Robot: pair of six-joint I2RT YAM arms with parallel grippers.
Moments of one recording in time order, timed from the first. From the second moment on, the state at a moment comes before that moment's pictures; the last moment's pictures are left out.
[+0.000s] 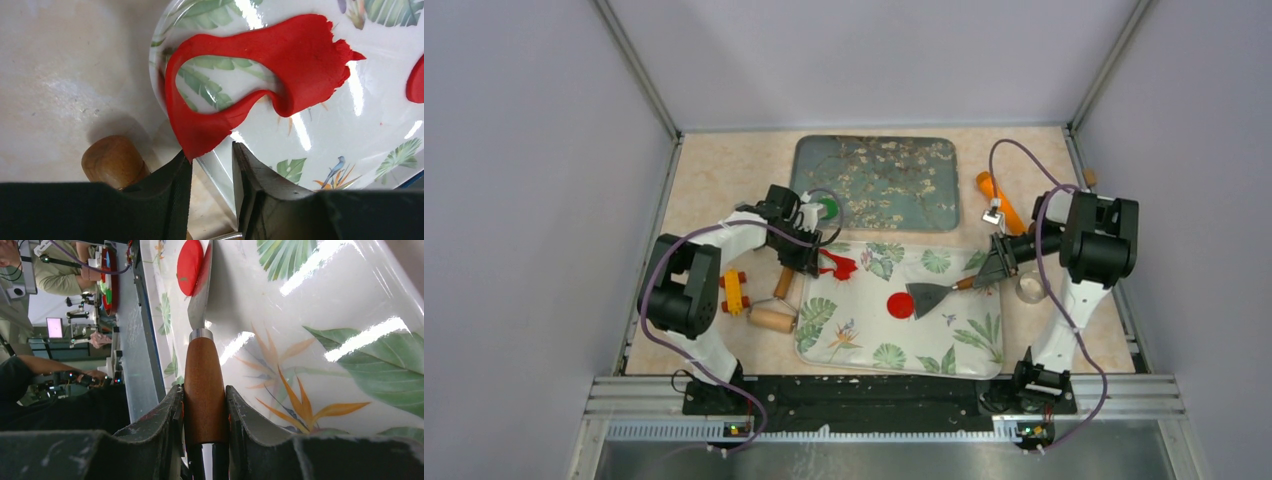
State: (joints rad) left arm -0.31 1.72 1.03 -0.54 0.41 0.06; right arm -0.22 2.09 1.22 -1.45 -1.02 -1.21
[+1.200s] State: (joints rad) left arm -0.29 1.72 1.02 -0.55 0.41 0.03; right arm -0.14 2.14 1.26 -1.49 -1.09 -1.30
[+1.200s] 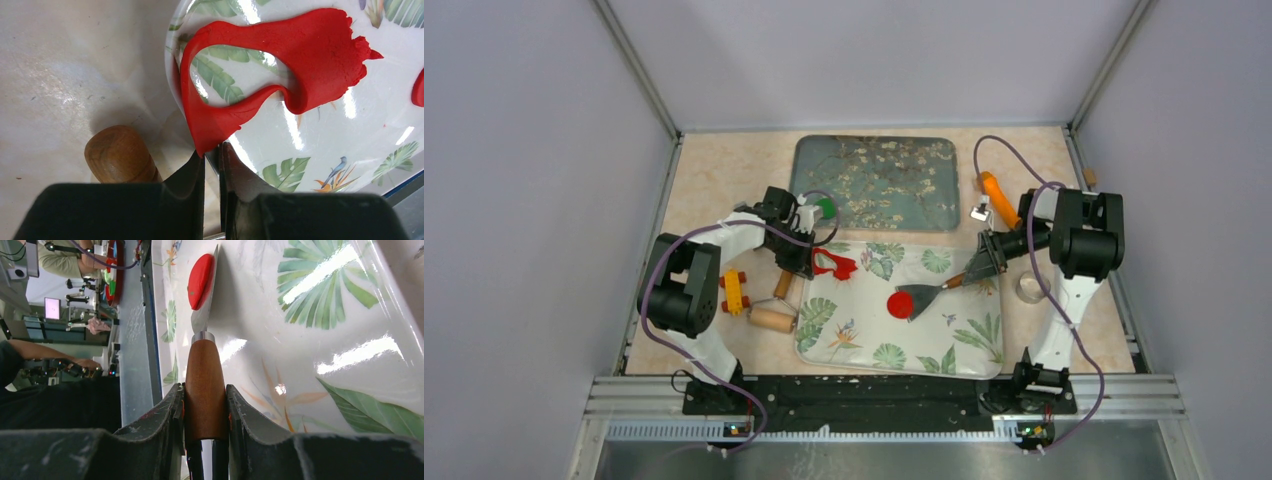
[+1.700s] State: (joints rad) left arm -0.29 1.72 1.02 -0.57 0.41 0.05; right arm -0.14 2.15 1.26 -1.49 -1.19 -1.30
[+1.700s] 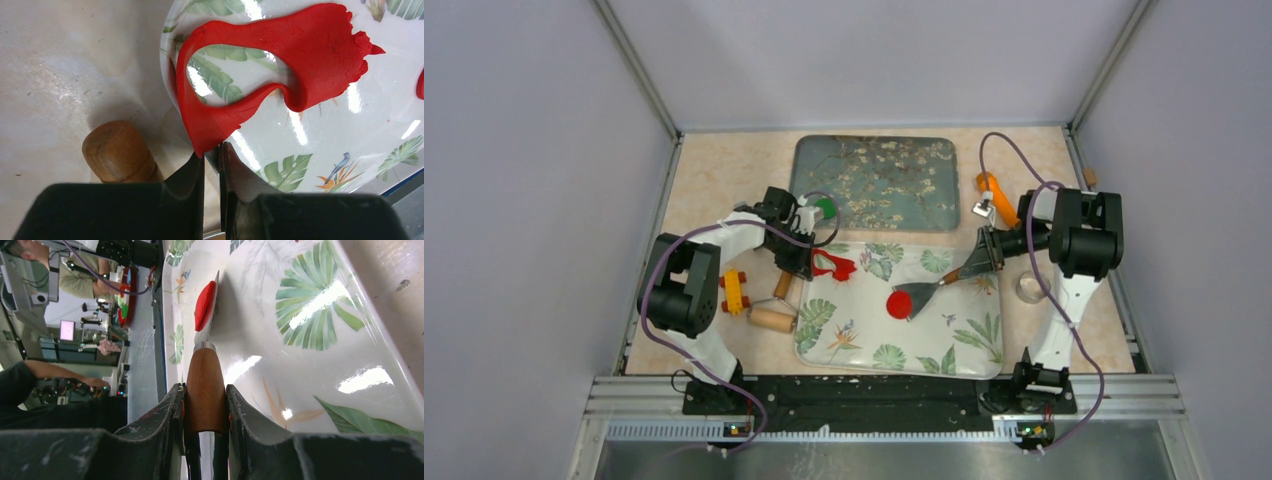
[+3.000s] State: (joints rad) left arm -0.24 1.64 1.19 -0.79 0.45 0.24; right arm -0.03 2.35 1.78 -1.49 -1.50 -1.02
